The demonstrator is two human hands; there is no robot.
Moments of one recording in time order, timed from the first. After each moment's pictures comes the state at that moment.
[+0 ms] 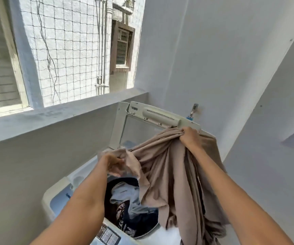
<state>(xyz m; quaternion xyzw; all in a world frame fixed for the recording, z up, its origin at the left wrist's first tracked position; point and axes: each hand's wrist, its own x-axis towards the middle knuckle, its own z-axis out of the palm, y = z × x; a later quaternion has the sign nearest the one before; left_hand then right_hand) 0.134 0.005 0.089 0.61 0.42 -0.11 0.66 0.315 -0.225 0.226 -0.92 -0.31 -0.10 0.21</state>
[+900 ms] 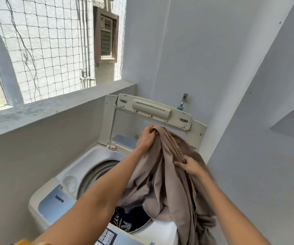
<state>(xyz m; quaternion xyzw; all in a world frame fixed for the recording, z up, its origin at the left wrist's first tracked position) 0.253 -0.103 0.144 0.77 0.17 0.29 0.54 0.334 -0.303 0.104 -0.93 -0.26 0.15 0.22</state>
